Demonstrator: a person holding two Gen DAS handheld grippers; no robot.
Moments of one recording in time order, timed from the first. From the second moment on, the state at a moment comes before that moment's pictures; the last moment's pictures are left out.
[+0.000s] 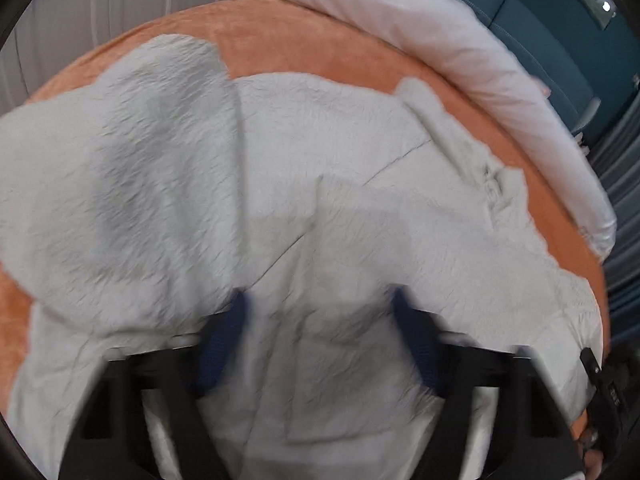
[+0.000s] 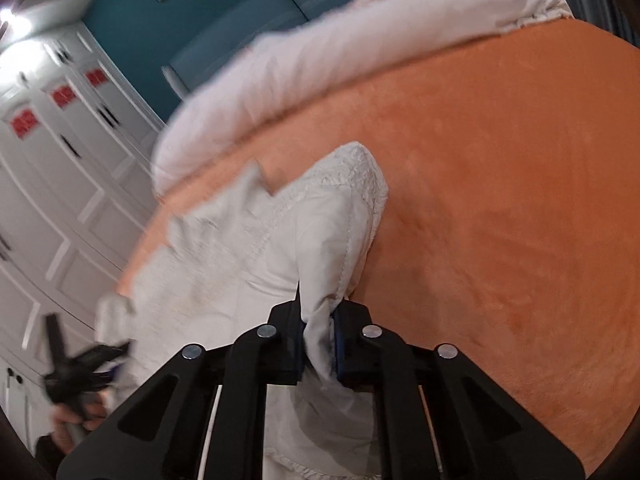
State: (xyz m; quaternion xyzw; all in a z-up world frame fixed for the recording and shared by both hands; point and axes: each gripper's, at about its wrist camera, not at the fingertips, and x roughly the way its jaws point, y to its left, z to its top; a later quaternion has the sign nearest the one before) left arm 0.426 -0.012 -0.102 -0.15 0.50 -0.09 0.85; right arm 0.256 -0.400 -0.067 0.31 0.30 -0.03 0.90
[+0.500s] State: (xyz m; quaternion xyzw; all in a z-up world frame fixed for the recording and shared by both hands) left arm 0.423 -0.025 -0.115 -0.06 0.46 -0.09 0.88; right arm 0.253 -0.365 -0.022 0.18 0.30 -0.12 0.93
